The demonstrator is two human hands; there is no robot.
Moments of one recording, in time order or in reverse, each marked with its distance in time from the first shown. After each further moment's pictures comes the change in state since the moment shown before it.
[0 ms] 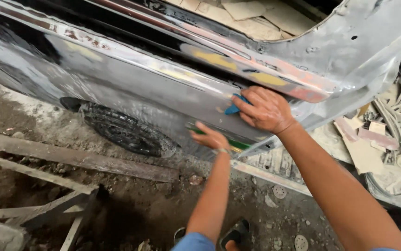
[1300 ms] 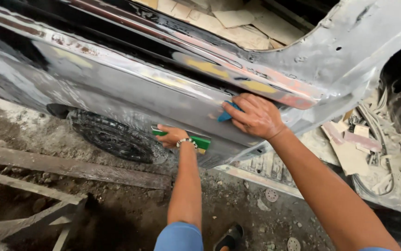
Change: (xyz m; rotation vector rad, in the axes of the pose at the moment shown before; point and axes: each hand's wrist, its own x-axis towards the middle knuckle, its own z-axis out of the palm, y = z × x) left_hand 0.081 0.063 -0.015 0.187 0.152 -0.362; right_hand -0.003 0.000 0.004 0.020 0.004 0.007
